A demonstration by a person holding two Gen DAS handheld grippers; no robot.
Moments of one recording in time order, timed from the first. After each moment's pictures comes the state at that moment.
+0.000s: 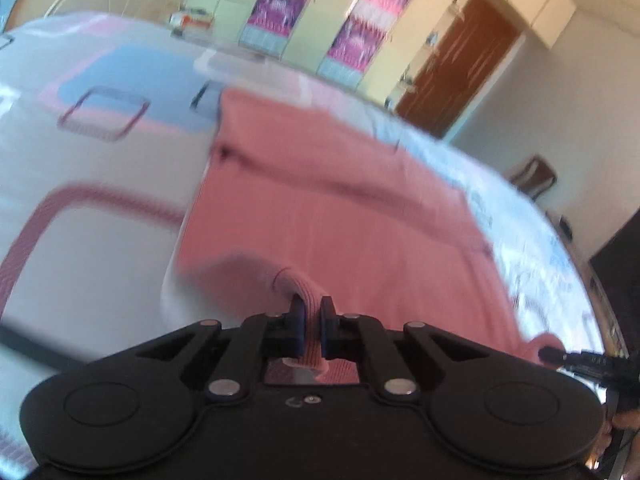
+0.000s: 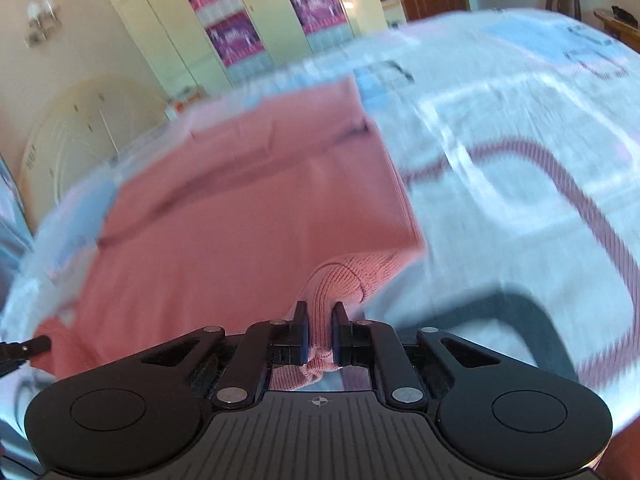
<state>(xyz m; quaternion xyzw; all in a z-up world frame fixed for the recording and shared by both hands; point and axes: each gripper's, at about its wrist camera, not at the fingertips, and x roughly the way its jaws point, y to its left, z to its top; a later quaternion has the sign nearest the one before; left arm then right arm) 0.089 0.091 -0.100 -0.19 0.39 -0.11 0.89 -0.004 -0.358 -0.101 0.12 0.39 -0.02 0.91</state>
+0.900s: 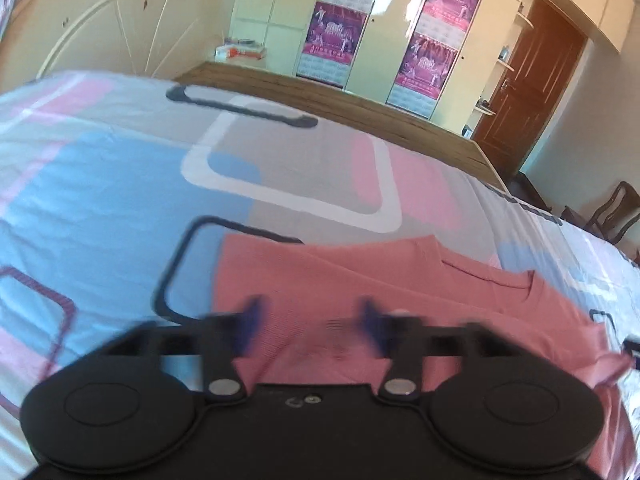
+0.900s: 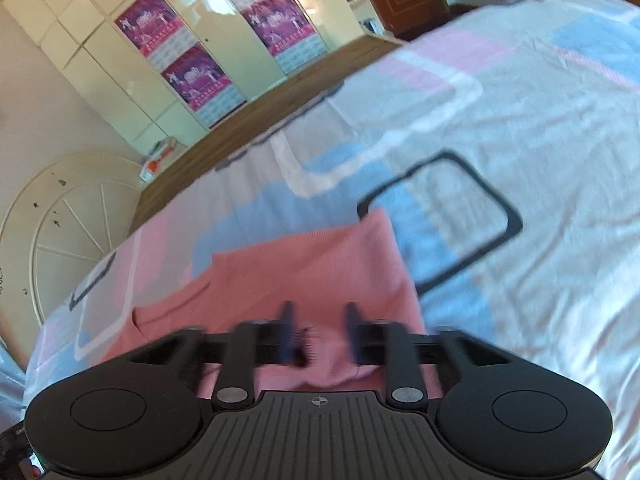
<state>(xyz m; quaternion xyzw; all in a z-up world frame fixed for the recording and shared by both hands) 0.379 0.085 -0.124 -0.12 0.38 0.00 0.92 0.332 -0.435 -0.094 0.20 0.37 -0.05 0.90</state>
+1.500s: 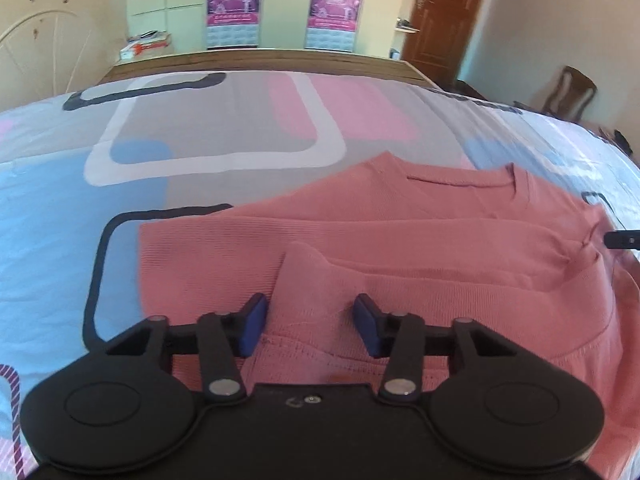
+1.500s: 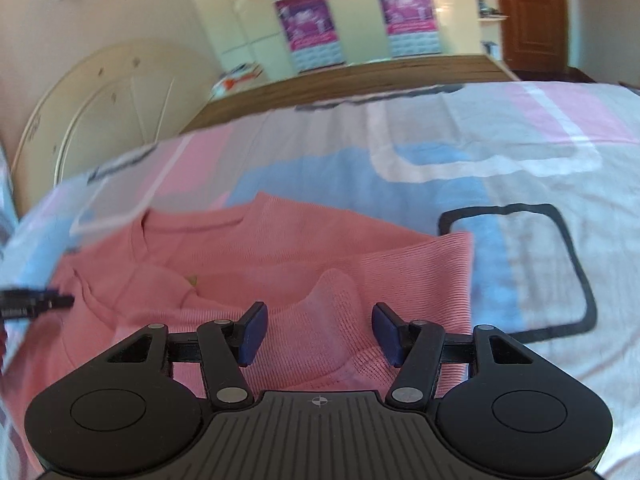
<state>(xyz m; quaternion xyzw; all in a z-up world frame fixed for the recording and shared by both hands) 0.416 0.052 -0.171 0.00 0.44 -0.12 0.89 0.358 -0.397 -0.127 0.01 0.42 0.09 0.90</state>
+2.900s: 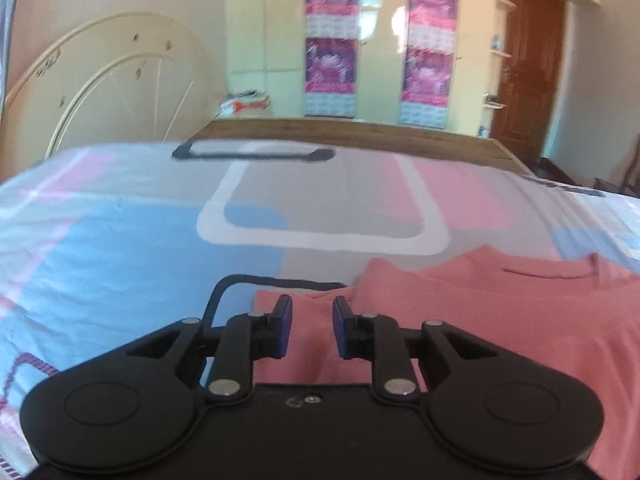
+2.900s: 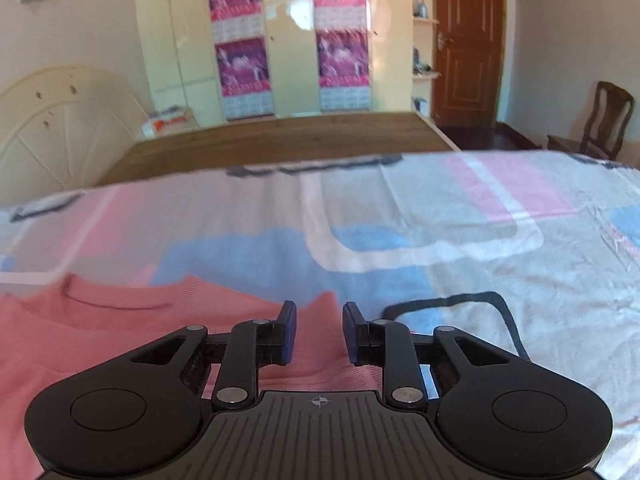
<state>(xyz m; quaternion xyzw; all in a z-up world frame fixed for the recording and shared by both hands) 0.392 0.068 -0.140 0.00 0.33 0.02 0.94 0.371 -0.388 -0.111 -0.04 0.33 -0.03 0.94</state>
